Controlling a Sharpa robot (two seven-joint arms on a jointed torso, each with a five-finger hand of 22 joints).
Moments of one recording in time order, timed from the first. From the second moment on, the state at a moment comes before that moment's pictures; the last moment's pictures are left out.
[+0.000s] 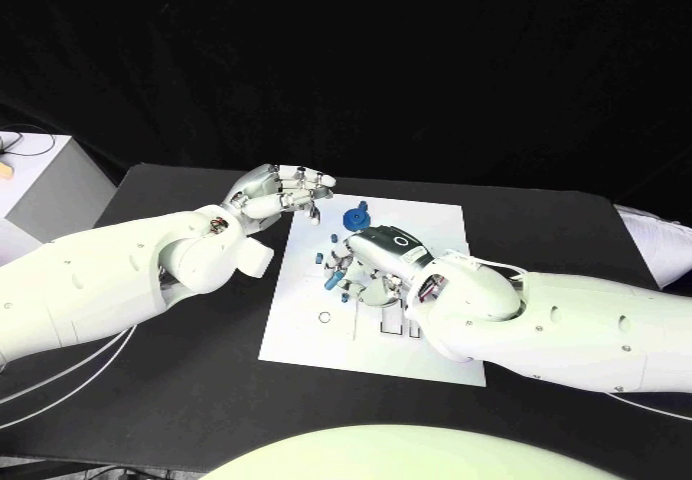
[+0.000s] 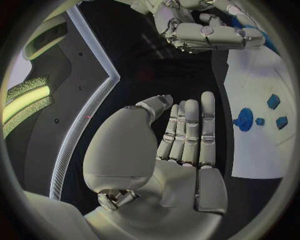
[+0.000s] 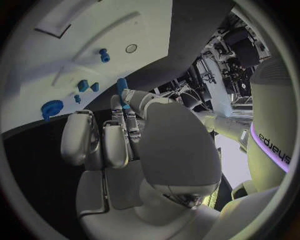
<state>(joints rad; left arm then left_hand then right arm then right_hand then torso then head) 1.17 -0.83 -0.05 1.45 -0.18 -0.04 0.43 1.36 -0.16 0.50 0.04 0.33 0.86 0.18 0.29 0.32 0.87 0.11 0.67 0.14 0.95 0.05 1.20 0.49 0.17 0.90 0.14 1.00 0.53 1.18 -0.66 -0.21 1.73 -1.61 -0.52 -0.22 1.45 -0.19 0.64 0.13 0.16 1.06 0.10 0.31 0.38 1.18 0.11 0.22 0.10 1.46 -0.03 1.35 1.11 0.08 1.46 0.07 1.15 1.31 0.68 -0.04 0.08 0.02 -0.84</state>
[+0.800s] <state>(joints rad) 1.17 -0.83 -0.05 1.46 -0.18 -0.04 0.43 1.36 -0.16 0.50 0.04 0.33 0.86 0.18 0.29 0.32 0.87 0.11 0.67 0.14 0.95 0.05 1.20 0.49 0.17 0.90 0.14 1.00 0.53 1.12 -0.63 -0.21 1.70 -1.66 -0.44 -0.23 1.45 -0.20 0.64 0.13 0.17 1.06 0.10 0.31 0.39 1.19 0.10 0.22 0.10 1.46 -0.03 1.35 1.11 0.08 1.46 0.07 1.15 1.31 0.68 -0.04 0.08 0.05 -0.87</state>
